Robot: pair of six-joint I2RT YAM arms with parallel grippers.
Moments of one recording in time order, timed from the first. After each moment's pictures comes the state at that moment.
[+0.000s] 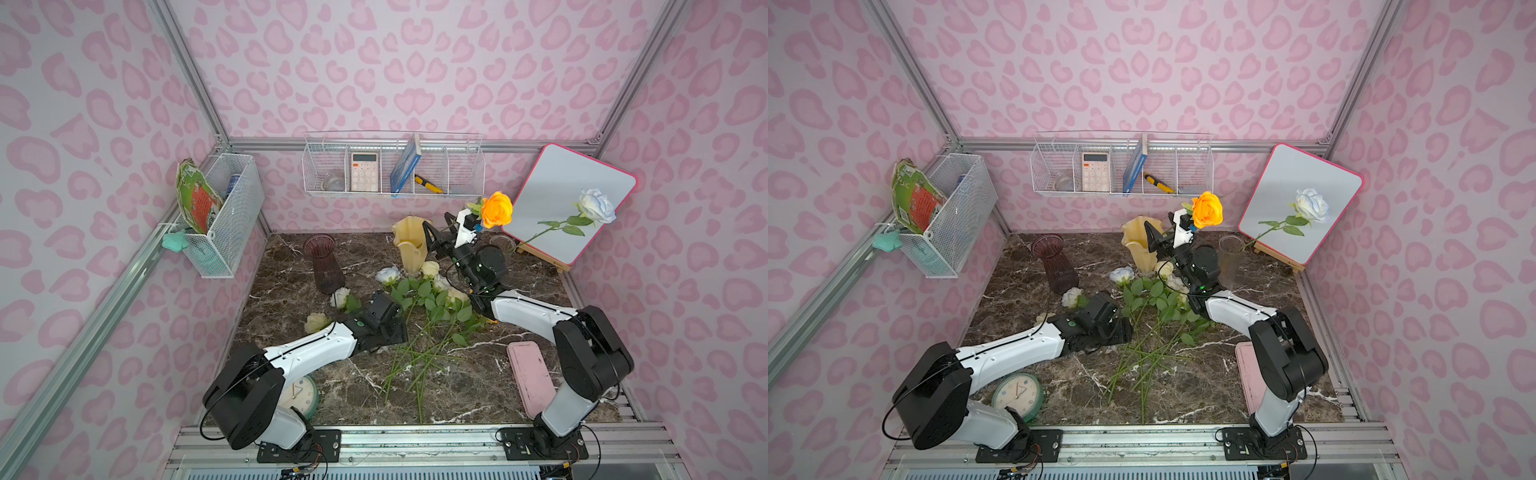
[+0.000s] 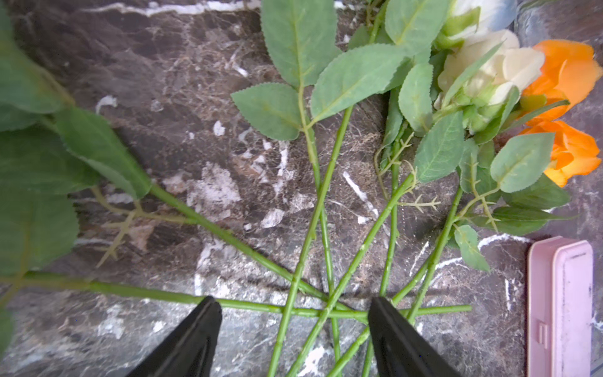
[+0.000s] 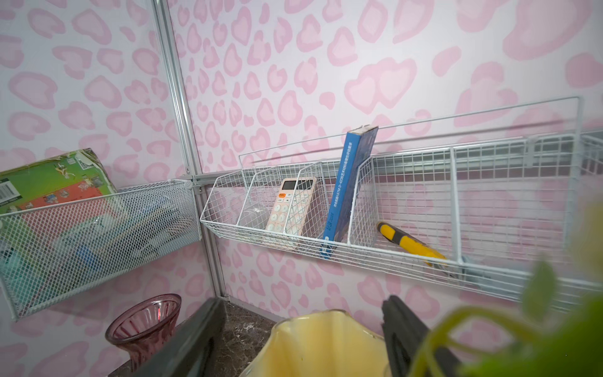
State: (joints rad) left arm -0.72 1.51 0.89 -0.38 -0.04 -0.76; right arm 0.54 1.68 1.03 1.00 -0.08 0.18
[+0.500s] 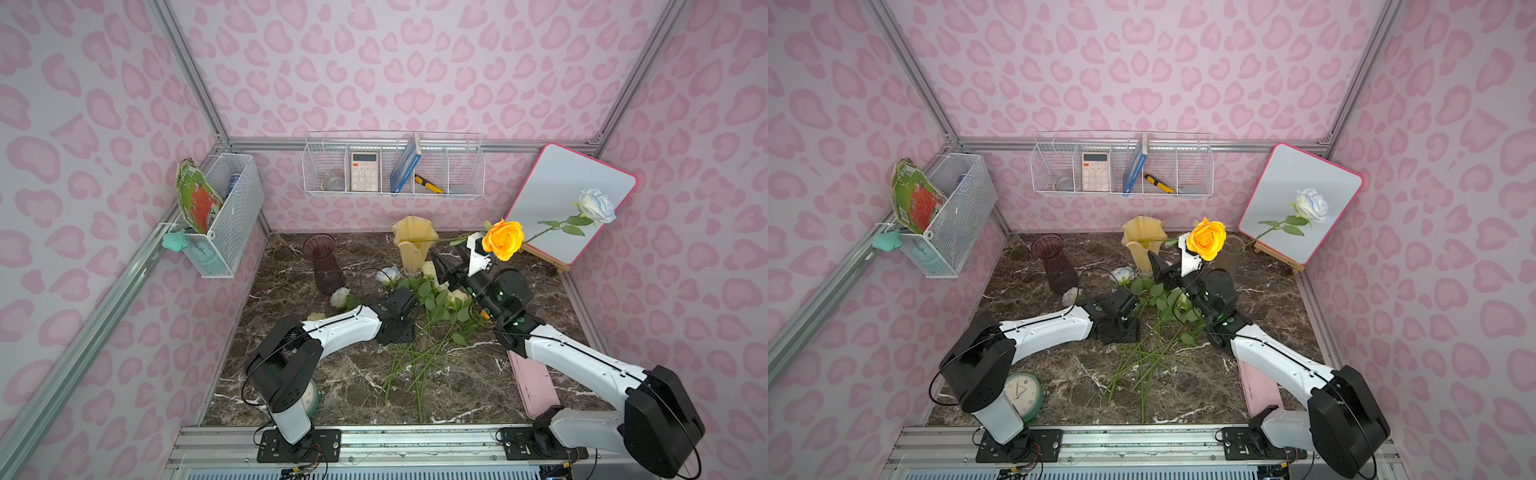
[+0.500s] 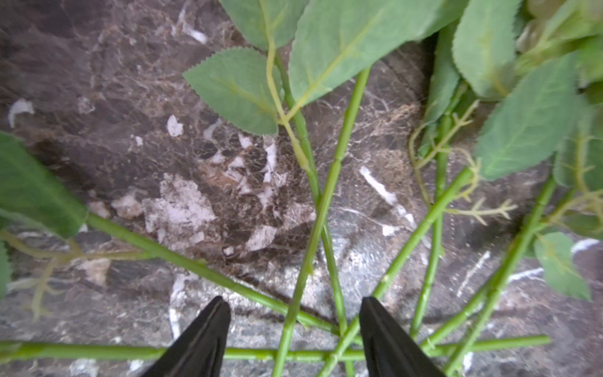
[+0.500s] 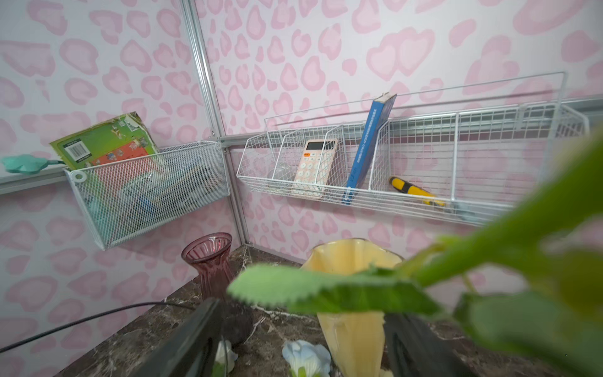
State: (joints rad) left arm -0.74 1.75 1.10 -0.55 -0.06 -0.70; right arm 0.66 1.24 0.76 0.65 -0.01 0.15
